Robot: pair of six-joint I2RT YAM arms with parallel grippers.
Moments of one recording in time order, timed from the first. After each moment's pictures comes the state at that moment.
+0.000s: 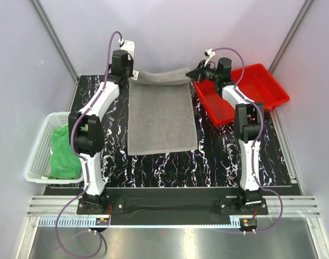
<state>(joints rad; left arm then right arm) -0.22 2.05 1.87 -0.17 -0.22 0.09 0.14 2.40 1.97 0.35 -0.83 0.21</state>
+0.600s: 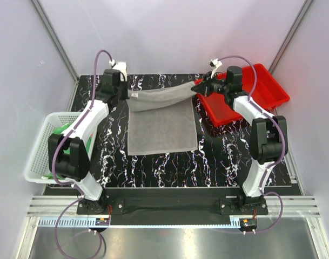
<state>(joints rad) -0.22 1.68 1.45 -0.28 -0.11 -0.06 0.14 1.92 1.44 0.22 -0.85 0.12</state>
